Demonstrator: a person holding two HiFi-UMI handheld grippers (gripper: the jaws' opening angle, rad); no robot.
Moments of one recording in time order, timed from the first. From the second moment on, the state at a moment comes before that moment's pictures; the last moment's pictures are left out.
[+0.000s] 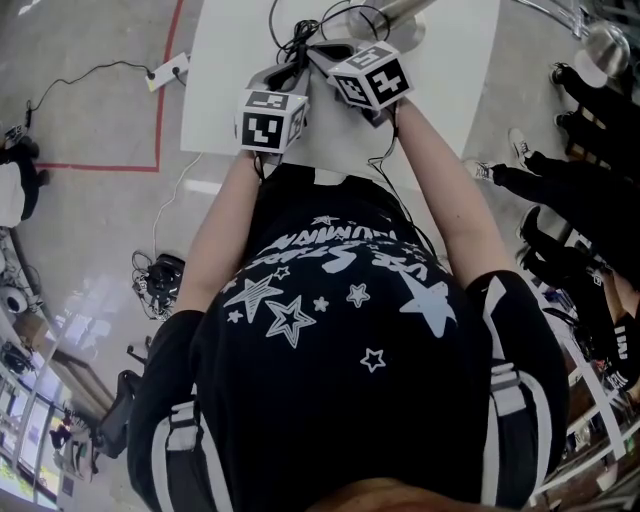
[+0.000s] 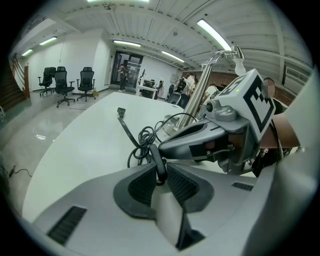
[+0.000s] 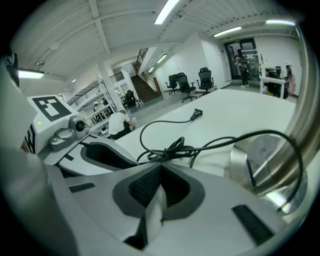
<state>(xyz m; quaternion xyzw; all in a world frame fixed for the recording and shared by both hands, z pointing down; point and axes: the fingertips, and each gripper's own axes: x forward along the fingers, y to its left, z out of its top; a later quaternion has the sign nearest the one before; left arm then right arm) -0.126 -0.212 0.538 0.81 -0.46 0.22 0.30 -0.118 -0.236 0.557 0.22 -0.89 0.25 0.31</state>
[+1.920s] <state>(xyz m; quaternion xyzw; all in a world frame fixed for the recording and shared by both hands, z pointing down) 0.009 -0.045 0.429 0.73 -0.65 0.10 0.20 0.088 -0.058 0.450 0.12 -0.96 0.13 0.20</state>
